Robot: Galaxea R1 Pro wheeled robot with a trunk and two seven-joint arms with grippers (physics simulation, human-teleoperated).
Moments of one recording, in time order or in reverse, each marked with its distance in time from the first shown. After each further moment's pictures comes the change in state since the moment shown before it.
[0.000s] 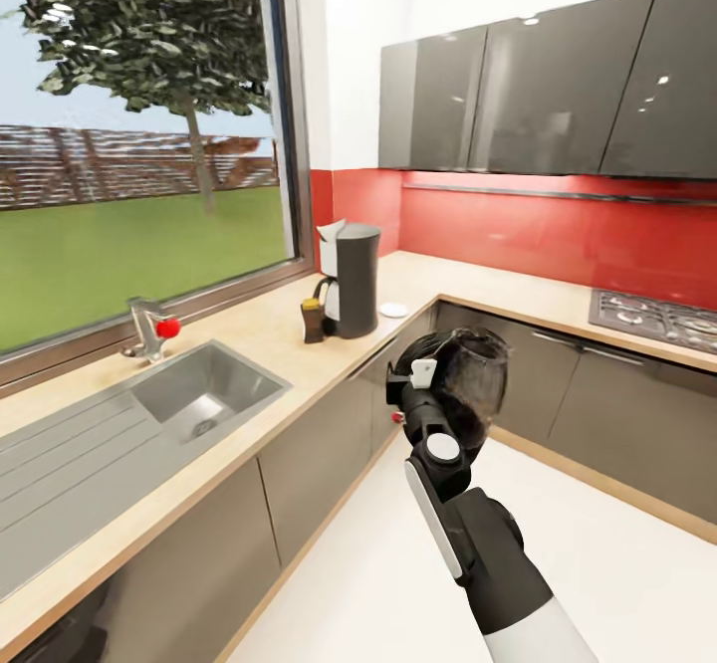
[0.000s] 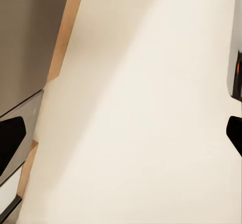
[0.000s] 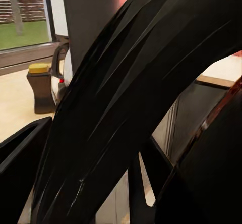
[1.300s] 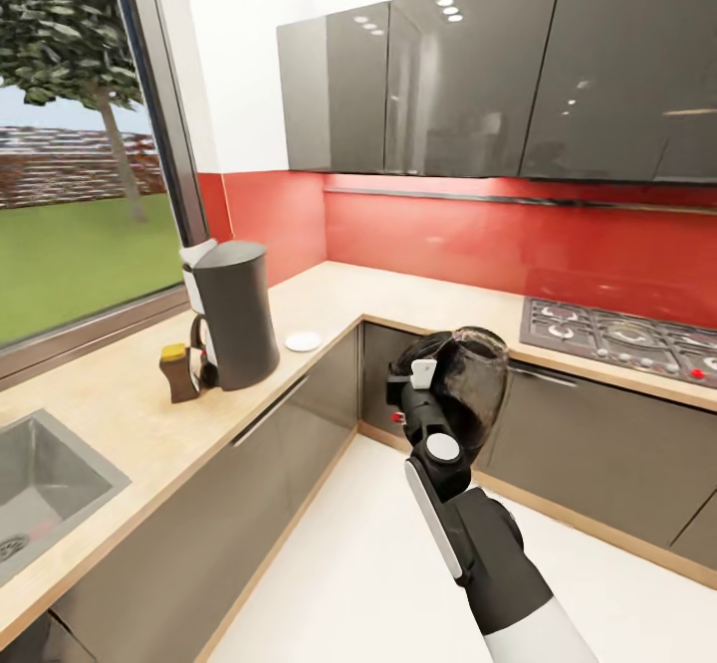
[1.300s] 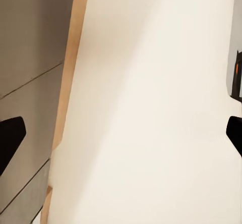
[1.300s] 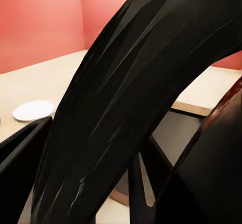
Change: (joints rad) left arm 0.000 -0.002 0.000 0.000 0.000 -0.001 0.000; right arm 0.000 0.000 0.000 0.002 0.000 0.000 0.000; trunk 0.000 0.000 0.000
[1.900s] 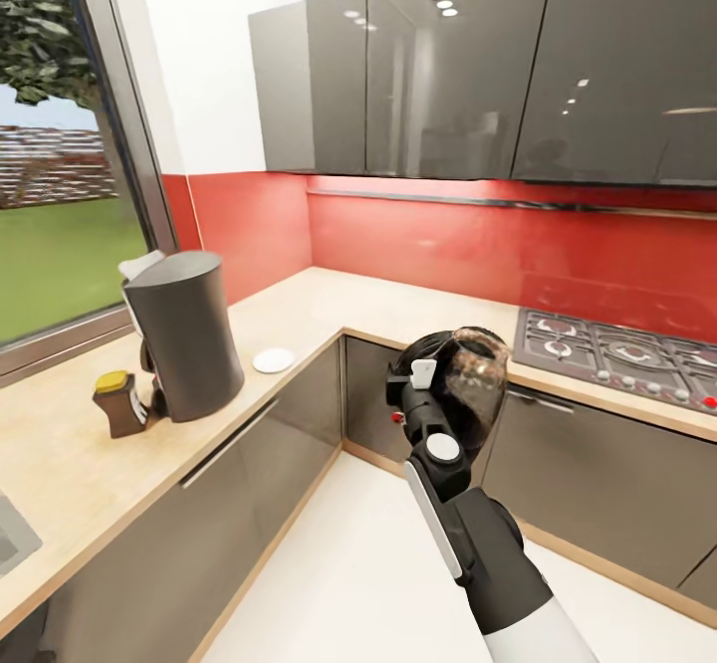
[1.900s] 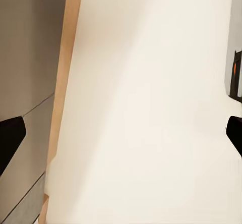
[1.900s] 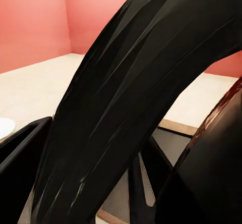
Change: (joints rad) left arm 0.000 -0.004 -0.001 0.000 -0.004 0.001 0.000; right arm 0.000 0.000 0.000 0.000 0.000 -0.001 0.000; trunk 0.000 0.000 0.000
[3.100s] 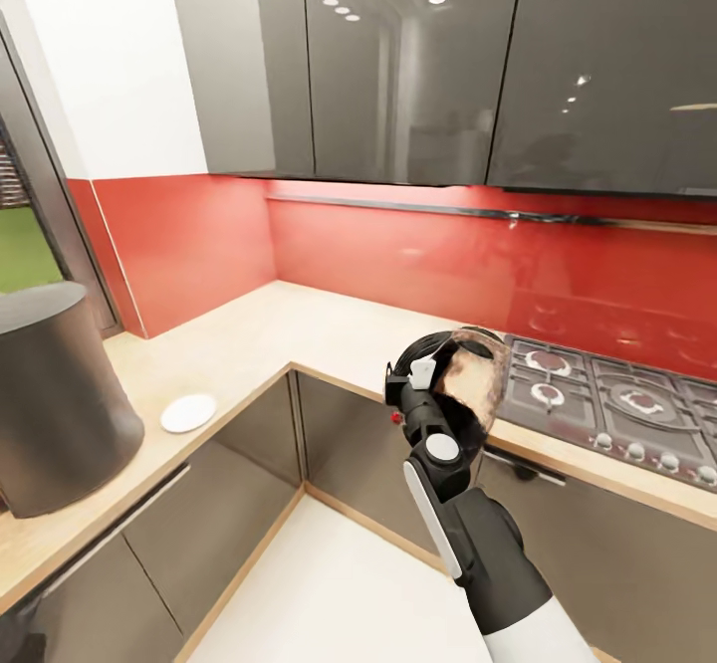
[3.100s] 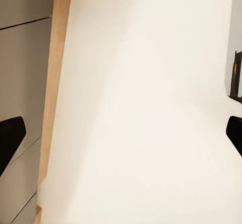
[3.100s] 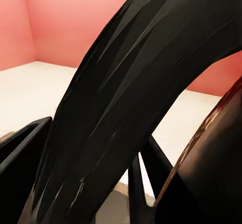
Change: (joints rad) left arm 0.000 0.001 0.002 0.000 0.002 -0.001 0.000; right arm 0.000 0.000 0.003 0.002 -0.003 0.000 0.000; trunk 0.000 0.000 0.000
